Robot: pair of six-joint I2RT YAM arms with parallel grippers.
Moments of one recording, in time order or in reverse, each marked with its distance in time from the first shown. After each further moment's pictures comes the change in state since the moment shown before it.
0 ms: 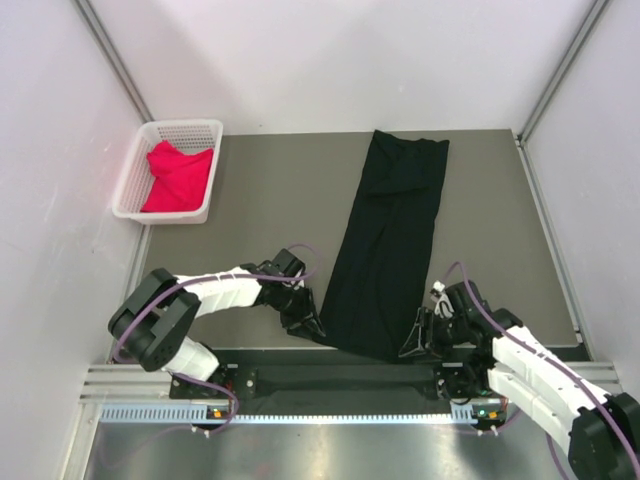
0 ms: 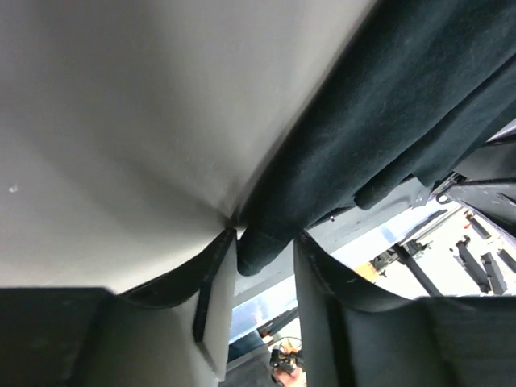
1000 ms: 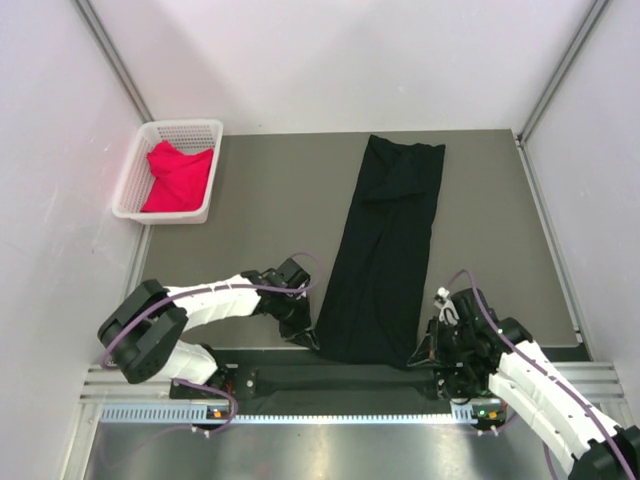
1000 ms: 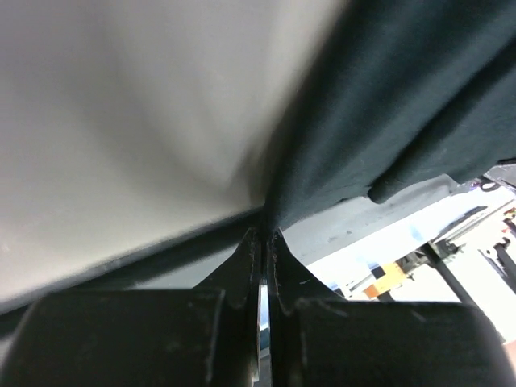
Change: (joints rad) left arm -0.096 -0.081 -0.038 -0.055 -0.060 -0.031; right arm 0.004 -0.193 -0.034 -0.127 -0.014 0.016
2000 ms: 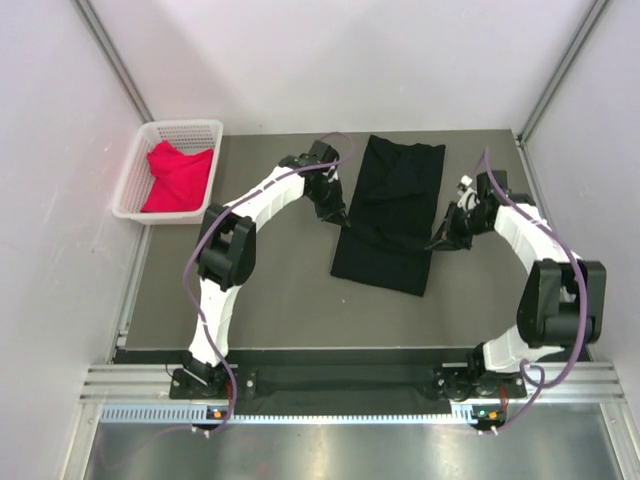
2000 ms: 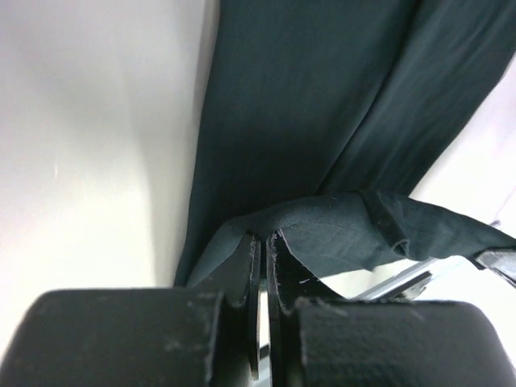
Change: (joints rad) left arm 0.268 0.784 1.304 -0.389 -0.128 0.320; right arm -0.431 0.986 0.892 0.023 0.091 -0.386
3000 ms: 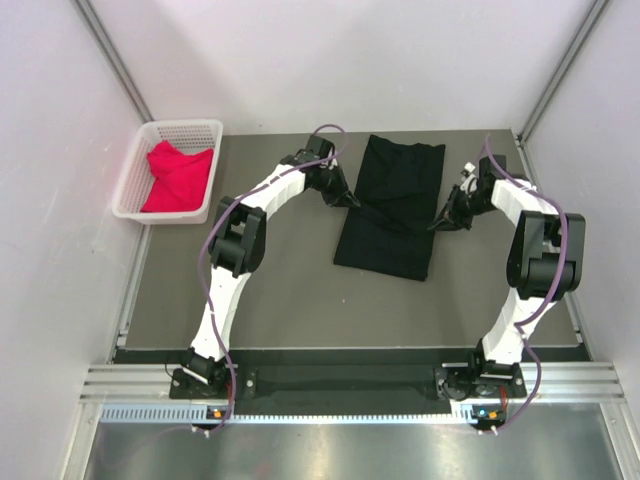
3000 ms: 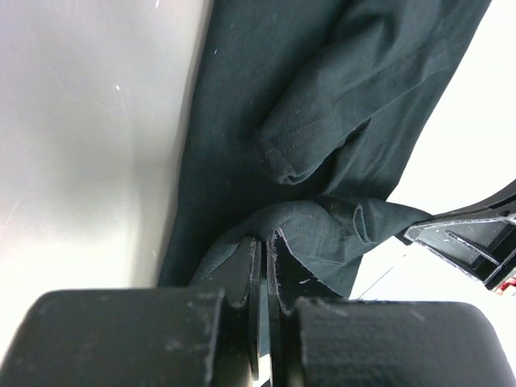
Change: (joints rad) left arm 0.072 0.234 0.194 0.234 0.152 -0.140; right arm -0.077 0.378 0.267 0.062 -0.033 -0.007
